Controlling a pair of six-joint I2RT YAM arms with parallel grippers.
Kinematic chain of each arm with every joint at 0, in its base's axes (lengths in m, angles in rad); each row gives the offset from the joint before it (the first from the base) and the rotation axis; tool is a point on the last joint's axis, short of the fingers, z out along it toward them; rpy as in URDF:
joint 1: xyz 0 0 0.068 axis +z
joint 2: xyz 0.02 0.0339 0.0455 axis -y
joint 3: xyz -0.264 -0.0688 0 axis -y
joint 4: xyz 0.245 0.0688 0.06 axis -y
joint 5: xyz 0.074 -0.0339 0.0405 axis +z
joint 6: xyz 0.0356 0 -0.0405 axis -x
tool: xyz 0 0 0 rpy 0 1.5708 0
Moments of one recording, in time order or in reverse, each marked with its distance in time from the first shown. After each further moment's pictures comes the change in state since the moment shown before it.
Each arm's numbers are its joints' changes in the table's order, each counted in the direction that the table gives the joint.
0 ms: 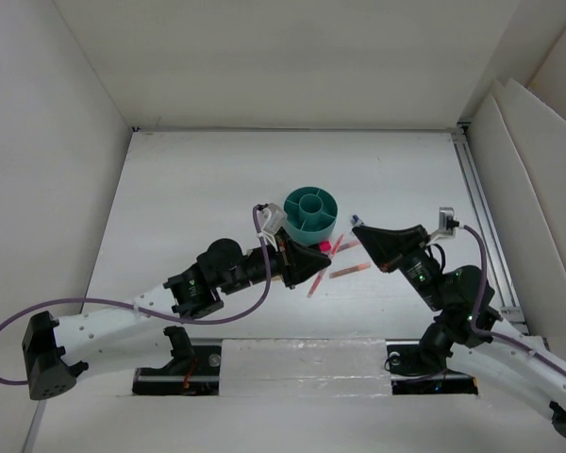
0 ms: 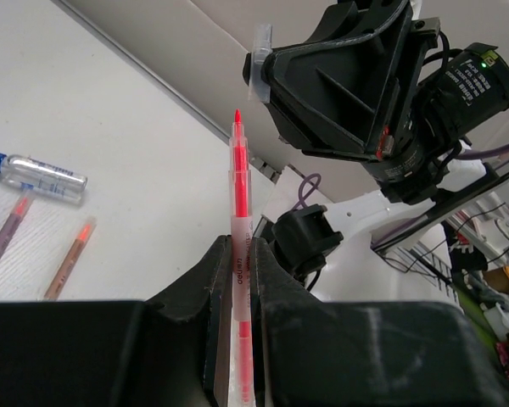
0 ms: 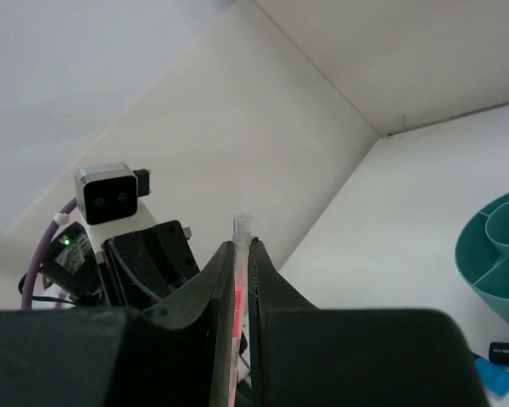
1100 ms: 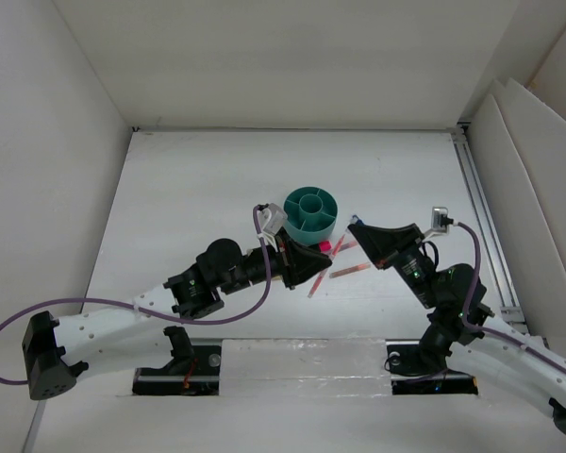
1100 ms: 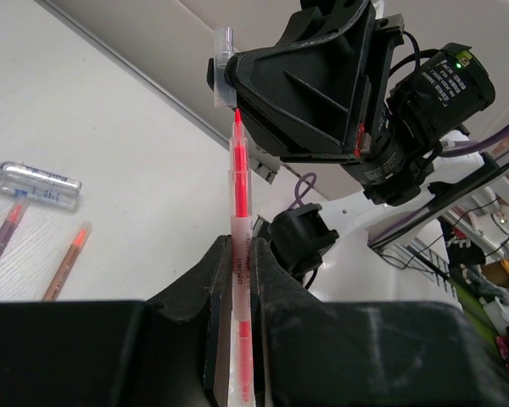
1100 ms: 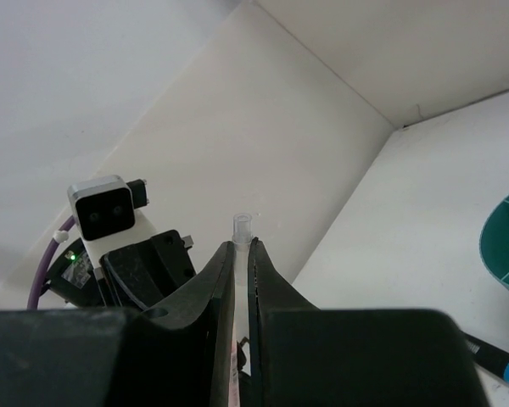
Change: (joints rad) left arm 0.000 -0.001 0.000 0.018 -0.019 -0.010; right arm 0.000 -0.055 -0.028 0.097 -0.024 -0.094
